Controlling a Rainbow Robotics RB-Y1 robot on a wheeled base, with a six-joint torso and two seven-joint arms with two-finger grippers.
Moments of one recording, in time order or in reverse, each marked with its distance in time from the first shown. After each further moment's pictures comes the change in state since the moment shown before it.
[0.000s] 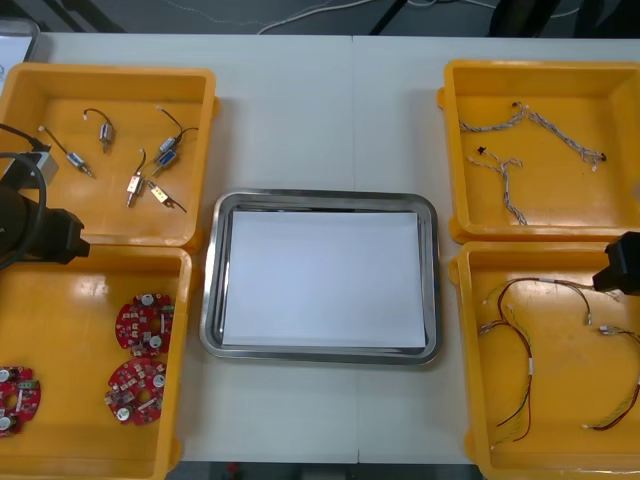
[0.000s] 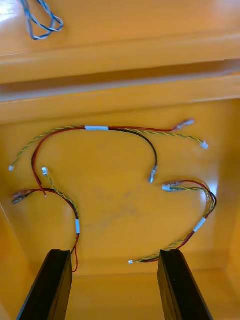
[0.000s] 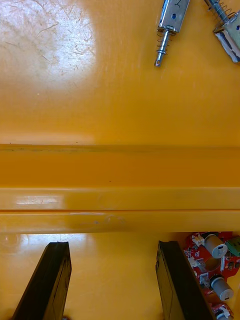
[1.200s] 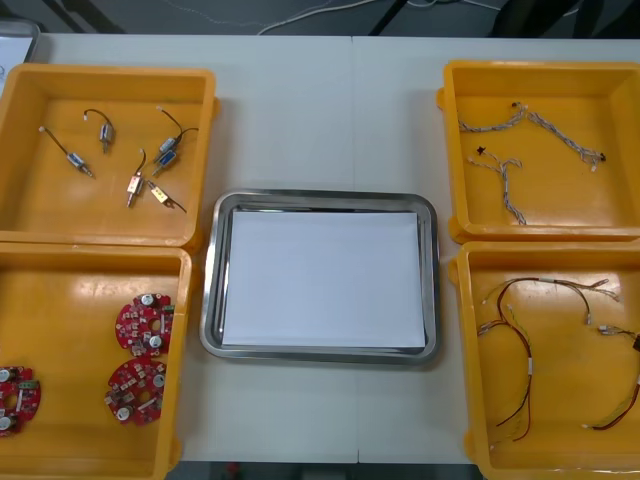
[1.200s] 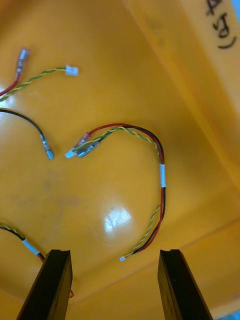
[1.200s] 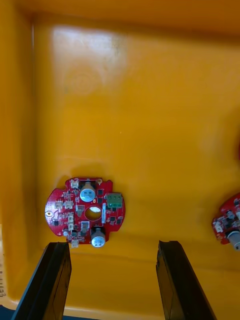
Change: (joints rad) right arm 0.412 0.000 -0.144 0.001 -0.009 -0.290 -0.322; left arm 0.557 -0.125 0.403 -0.394 0.057 0.016 -0.142
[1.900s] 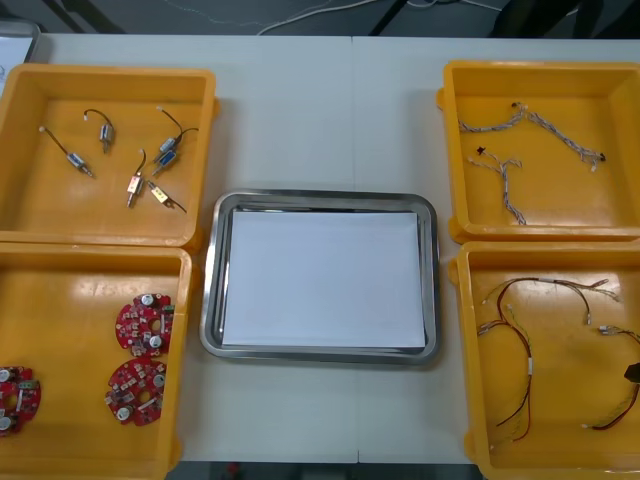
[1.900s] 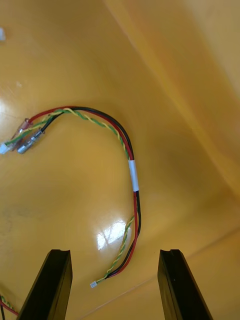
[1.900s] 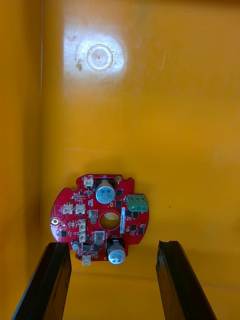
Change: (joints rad) right arm 0.160 0.001 0.089 0.005 0.091 -0.247 -0.007; left arm 0.183 -0.087 -0.009 0.080 -0.018 -0.321 -0.155
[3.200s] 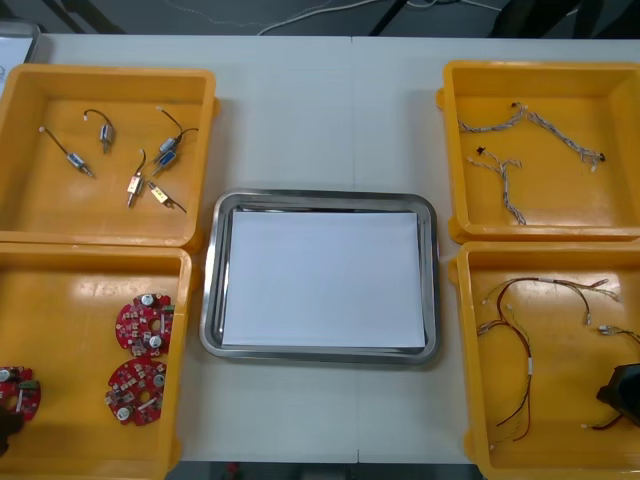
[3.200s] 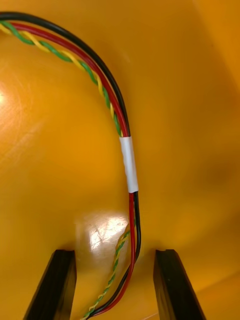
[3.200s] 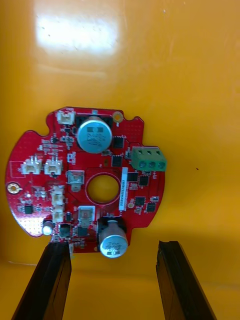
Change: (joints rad) right arm 0.001 0.021 0.155 0.100 0.084 -0.143 -0.001; left arm 0.121 -0.013 -0.152 0.131 -0.049 -0.250 -0.043
